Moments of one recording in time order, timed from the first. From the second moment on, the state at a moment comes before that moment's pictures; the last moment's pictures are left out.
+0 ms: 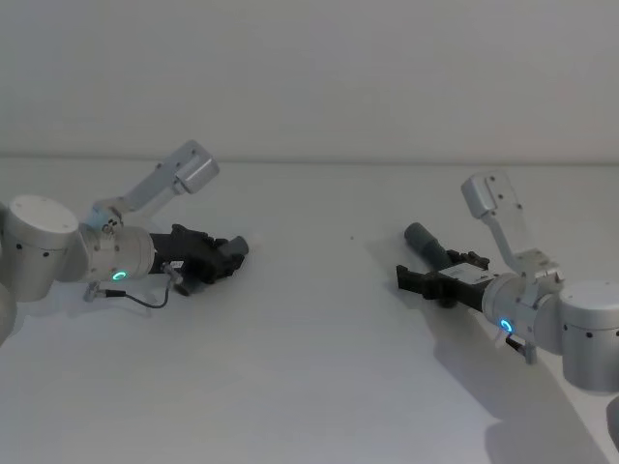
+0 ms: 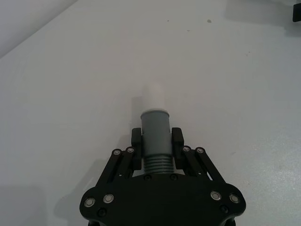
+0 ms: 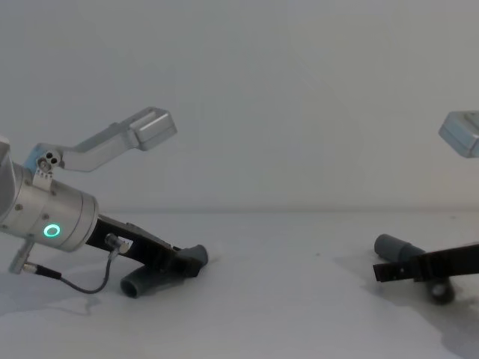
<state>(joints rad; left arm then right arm) -0.75 0.35 0.64 -1.02 -0.25 0.37 -0.65 0.37 0.28 -0.30 -1.38 0.22 0.58 0.23</state>
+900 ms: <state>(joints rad) -0.75 0.35 0.64 -1.02 -0.25 0.37 -0.65 0.37 0.28 -0.30 -1.37 0.22 0.59 0.23</state>
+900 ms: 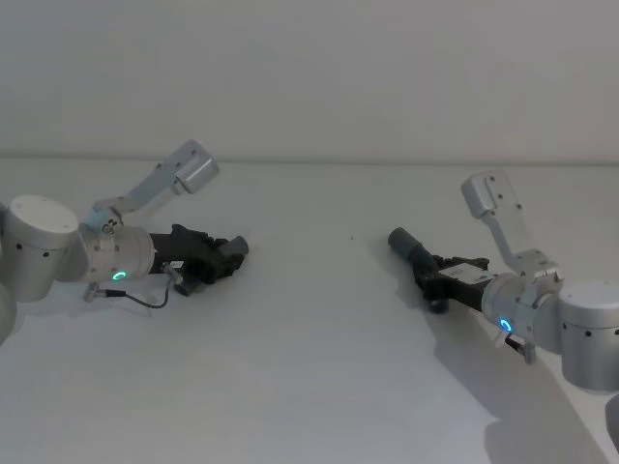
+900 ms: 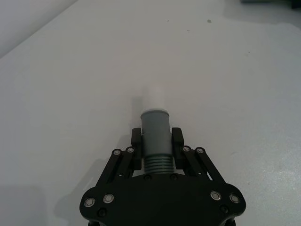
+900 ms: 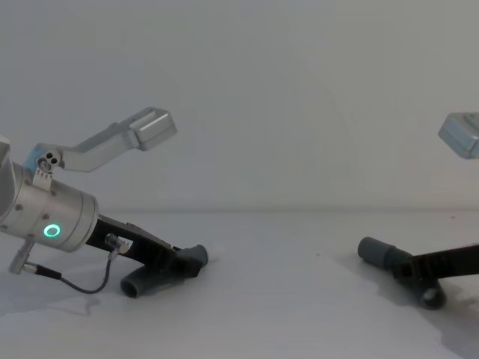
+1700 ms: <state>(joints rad) -0.75 0.36 0.65 -1.03 -0.23 0.37 -0.65 0.36 0.28 -0.30 -1.39 0.21 0.54 0.24</state>
